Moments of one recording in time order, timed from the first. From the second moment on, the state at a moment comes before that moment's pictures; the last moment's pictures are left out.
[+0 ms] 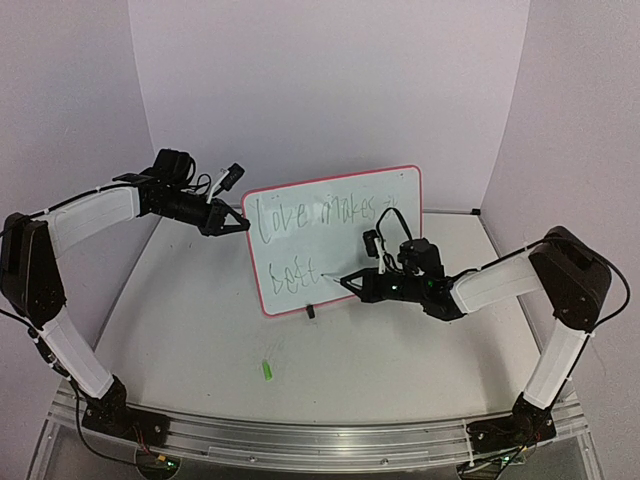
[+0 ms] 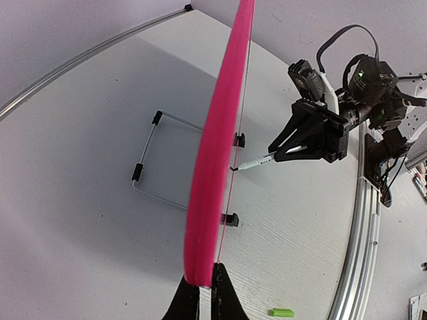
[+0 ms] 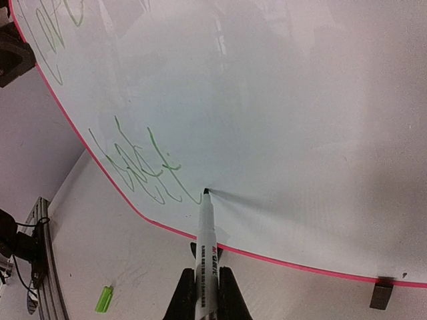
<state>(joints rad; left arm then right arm) -0.34 1.62 1.37 -0.52 0.77 0.25 0.68 1.79 0.82 0.58 -0.32 0.46</state>
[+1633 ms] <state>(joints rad) -0.34 1.62 1.37 -0.52 0.77 0.25 0.66 1.82 0.83 0.57 -0.37 0.47</state>
